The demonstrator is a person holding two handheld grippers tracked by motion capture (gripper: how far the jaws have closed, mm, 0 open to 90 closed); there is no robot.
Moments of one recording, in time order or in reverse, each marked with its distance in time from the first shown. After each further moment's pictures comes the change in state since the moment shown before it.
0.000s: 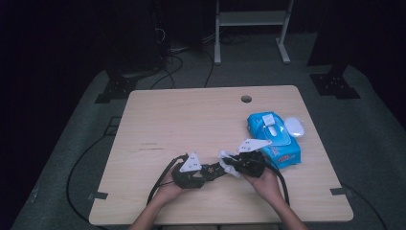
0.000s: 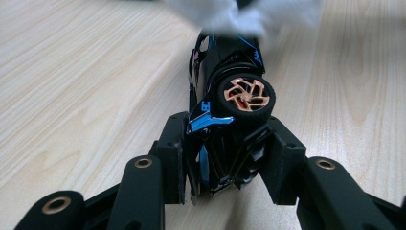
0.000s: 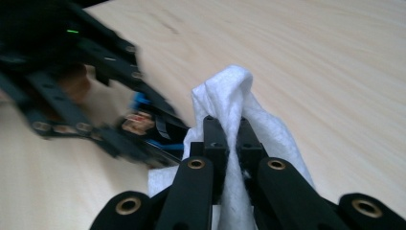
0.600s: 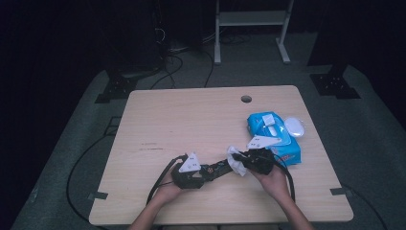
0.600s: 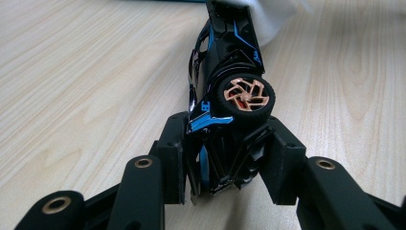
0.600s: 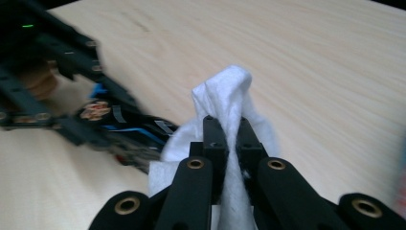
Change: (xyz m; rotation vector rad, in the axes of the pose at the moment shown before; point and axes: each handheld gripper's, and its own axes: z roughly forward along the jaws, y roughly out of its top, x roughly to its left) left arm 0.001 -0.001 -0.002 -0.002 -0.003 0.000; right arm -0.019 -0.006 -0.017 0.000 -0.075 0.013
